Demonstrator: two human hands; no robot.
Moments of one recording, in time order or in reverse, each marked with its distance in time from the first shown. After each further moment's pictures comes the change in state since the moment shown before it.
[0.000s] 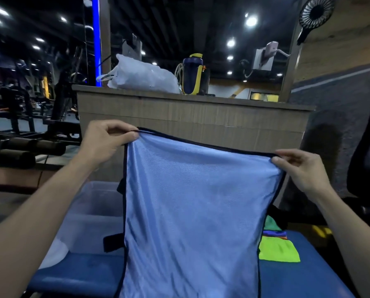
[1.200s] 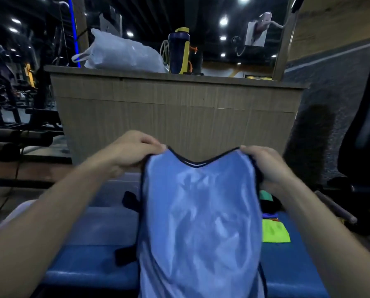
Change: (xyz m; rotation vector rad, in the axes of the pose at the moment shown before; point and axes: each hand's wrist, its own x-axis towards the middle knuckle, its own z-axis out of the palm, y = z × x) left_hand -0.024 0.007 0.083 0.059 -0.467 -0.466; right_hand -0.030 -0.041 0.058 0.399 -0.137 0.662
